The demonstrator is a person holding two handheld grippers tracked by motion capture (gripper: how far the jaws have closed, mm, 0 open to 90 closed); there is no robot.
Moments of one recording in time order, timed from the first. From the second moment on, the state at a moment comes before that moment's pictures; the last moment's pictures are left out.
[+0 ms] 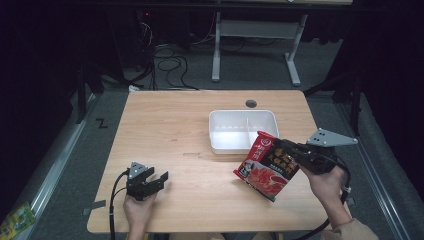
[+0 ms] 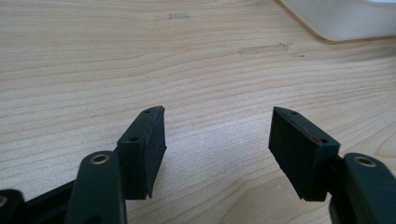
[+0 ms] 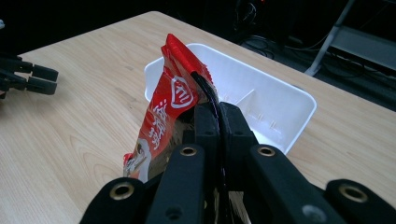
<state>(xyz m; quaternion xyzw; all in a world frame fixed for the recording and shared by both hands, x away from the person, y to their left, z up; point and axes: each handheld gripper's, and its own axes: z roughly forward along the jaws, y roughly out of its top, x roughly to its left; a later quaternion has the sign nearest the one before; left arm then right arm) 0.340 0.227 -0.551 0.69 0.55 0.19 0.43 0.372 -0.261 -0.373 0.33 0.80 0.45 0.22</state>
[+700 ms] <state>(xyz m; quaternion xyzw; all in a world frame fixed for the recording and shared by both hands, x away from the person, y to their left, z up) 0.341 0.225 -0.551 0.69 0.55 0.19 0.43 0.384 -0.250 -0.348 0.31 0.80 0.46 0.23</state>
